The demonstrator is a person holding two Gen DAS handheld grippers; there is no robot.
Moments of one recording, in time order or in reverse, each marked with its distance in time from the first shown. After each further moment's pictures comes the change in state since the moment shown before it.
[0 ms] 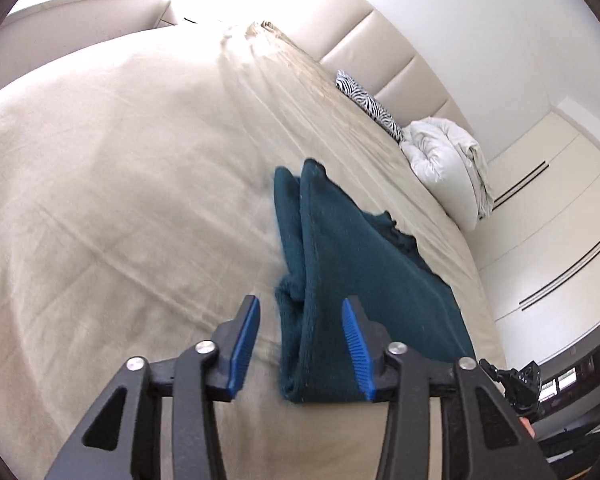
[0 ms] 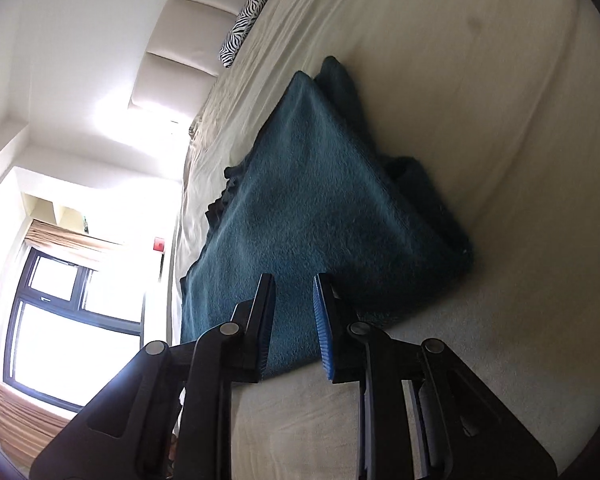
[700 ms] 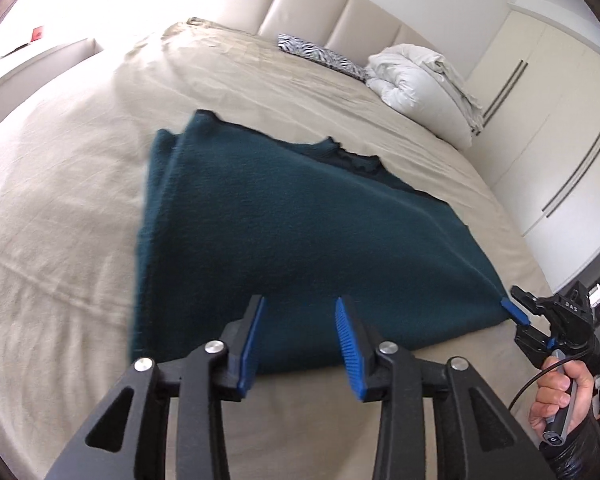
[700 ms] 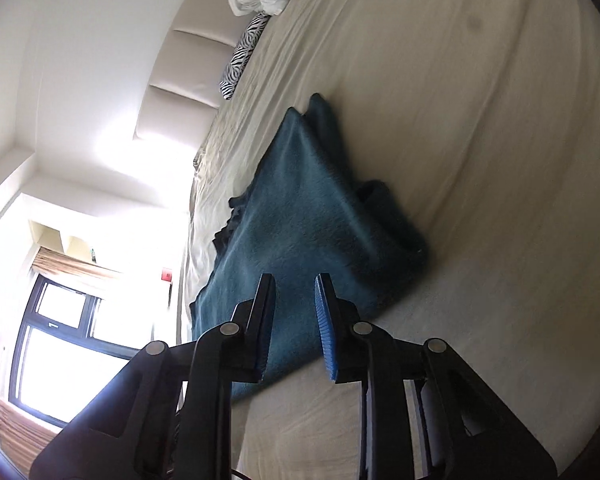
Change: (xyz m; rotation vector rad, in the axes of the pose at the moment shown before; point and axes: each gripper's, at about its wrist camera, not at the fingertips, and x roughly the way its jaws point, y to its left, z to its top) left arm 0.054 -0.113 -0.066 0.347 0.132 0.058; right arm -0.039 -0.006 -0.027 0.041 -0.052 0.061
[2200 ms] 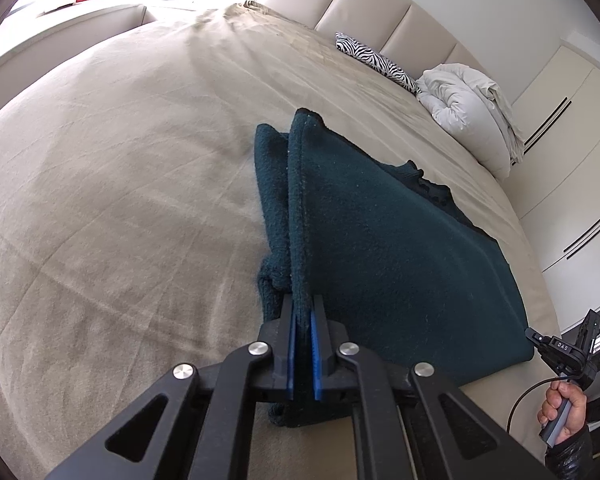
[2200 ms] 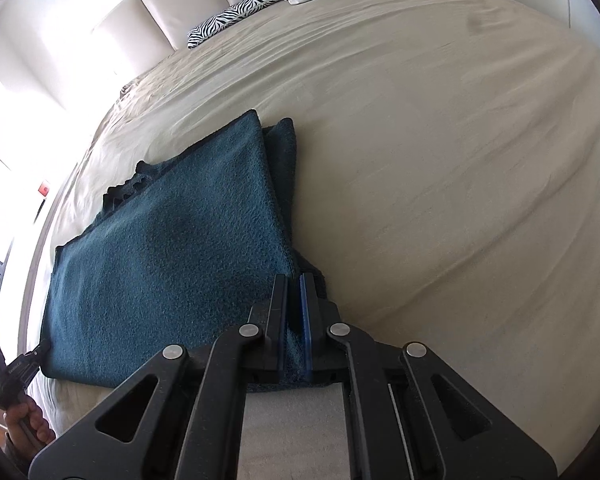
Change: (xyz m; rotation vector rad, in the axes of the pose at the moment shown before) left arm -0.004 0.091 0.024 -0.179 0.007 0.105; right arm 0.002 0.018 0.023 -0.400 -0.011 -0.546
